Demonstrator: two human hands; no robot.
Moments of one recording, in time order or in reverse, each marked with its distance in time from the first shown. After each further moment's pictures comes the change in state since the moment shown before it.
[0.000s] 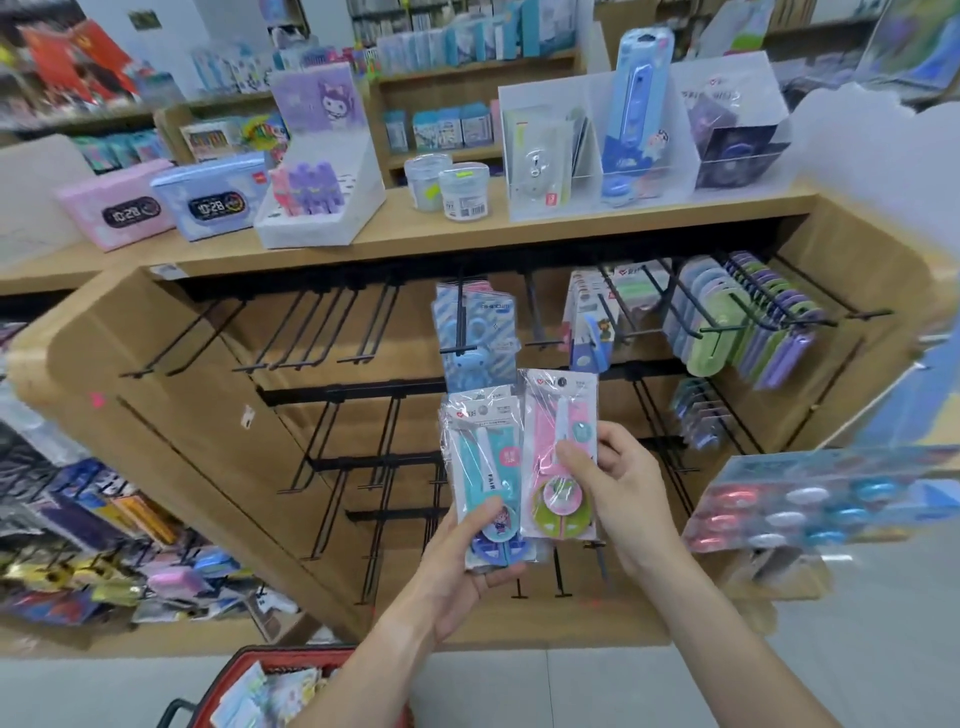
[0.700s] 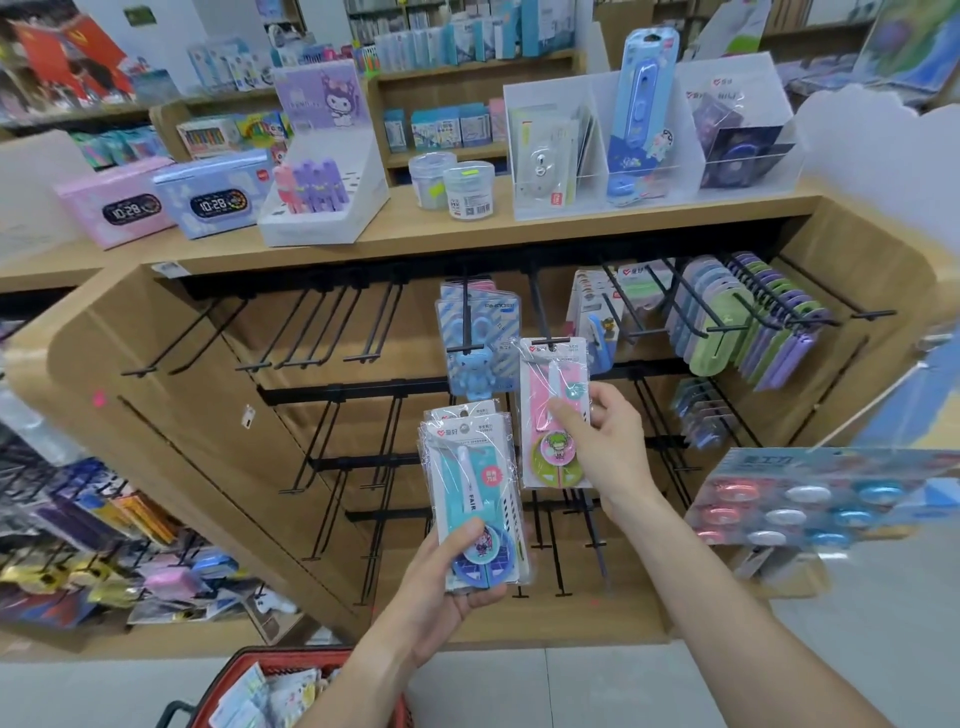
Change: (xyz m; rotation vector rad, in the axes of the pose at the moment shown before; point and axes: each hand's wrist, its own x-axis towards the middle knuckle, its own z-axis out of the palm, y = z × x) left_hand -0.006 -0.010 -0.037 -0.062 -0.037 -0.045; right_hand 0.045 -0.006 0.021 -0.124 0.090 -0.040
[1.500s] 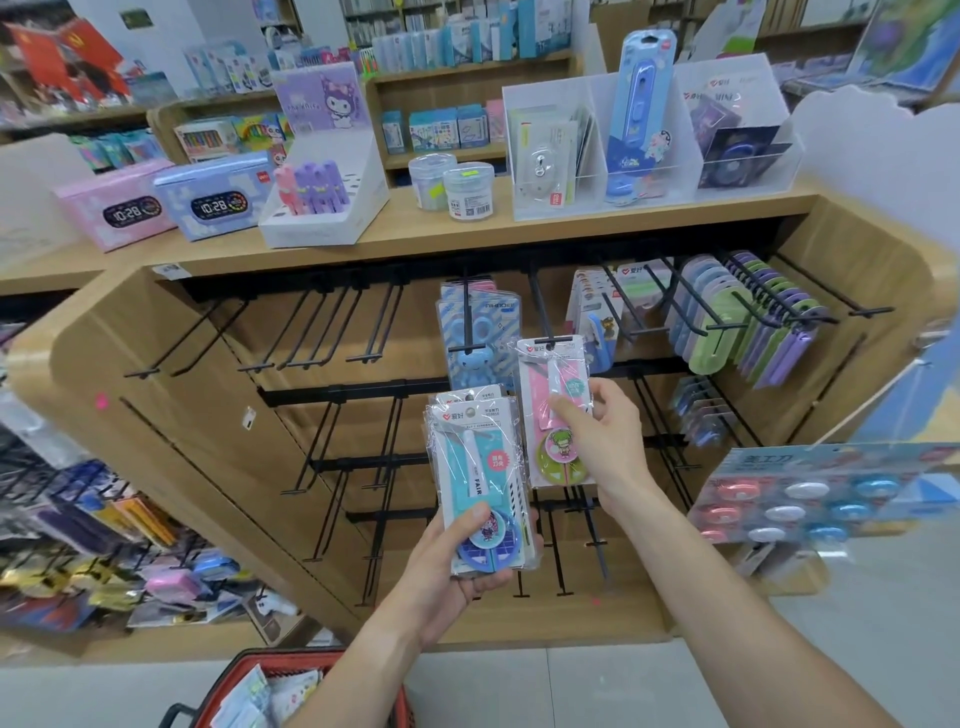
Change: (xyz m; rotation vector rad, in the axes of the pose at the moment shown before) left_hand 0.006 0.009 0.003 0.013 -0.088 0.021; right_hand 0.007 0.002 0.007 -0.035 0.068 0.026
